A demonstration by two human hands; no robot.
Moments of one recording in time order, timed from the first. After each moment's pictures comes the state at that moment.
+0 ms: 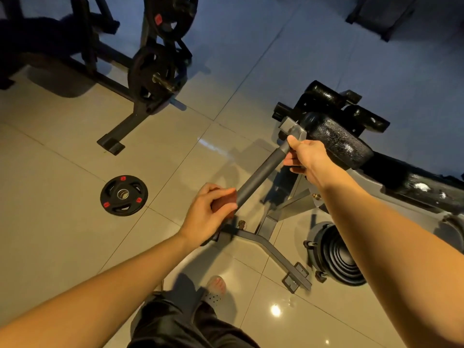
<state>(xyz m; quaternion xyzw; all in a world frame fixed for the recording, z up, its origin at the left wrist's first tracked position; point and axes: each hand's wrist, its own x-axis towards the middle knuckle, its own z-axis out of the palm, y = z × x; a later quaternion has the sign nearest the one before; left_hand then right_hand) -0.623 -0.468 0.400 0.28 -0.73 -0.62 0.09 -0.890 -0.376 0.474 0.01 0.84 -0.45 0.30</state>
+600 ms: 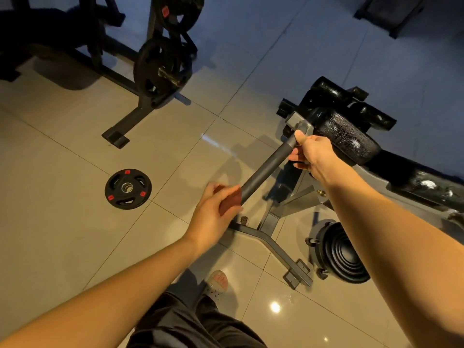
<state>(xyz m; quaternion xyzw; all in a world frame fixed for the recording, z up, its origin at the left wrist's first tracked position) -0.607 -0.452 0.395 0.28 -0.74 -0.60 0.11 -0.883 -0.379 0.475 0.03 0.83 -0.47 0.30</state>
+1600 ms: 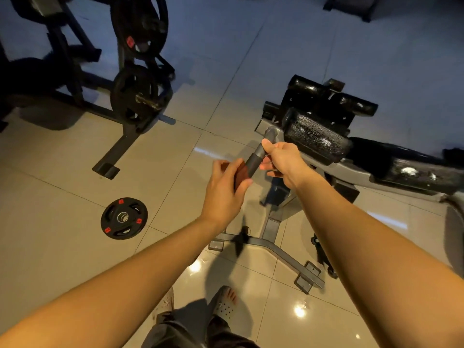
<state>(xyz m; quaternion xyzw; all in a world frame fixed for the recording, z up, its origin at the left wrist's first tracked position) -0.731 -0.449 0.424 0.25 -0.85 -0.44 0.16 -0.892 -0.371 0.460 0.00 0.81 -0.49 0.32</state>
